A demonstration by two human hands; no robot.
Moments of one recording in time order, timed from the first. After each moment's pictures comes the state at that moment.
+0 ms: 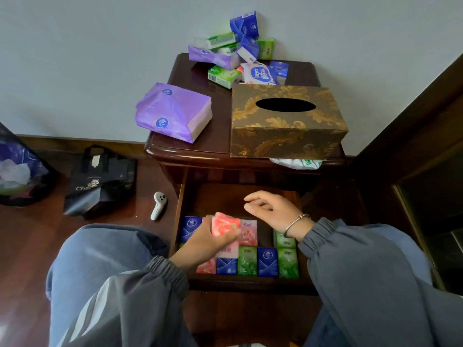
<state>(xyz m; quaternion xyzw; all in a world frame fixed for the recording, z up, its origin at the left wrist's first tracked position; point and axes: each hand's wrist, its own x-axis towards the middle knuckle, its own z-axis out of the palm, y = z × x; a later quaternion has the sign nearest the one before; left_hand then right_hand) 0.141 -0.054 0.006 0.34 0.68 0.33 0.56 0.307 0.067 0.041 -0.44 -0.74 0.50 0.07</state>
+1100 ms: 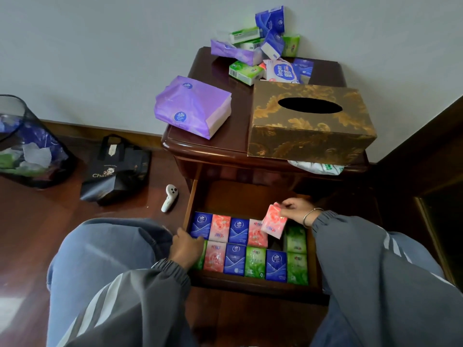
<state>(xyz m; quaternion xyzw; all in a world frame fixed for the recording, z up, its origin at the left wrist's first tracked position) 0.107 -0.071 -0.042 0.16 0.88 0.17 0.42 0.330 0.138 -0.048 -0.57 -0.71 0.41 -0.07</state>
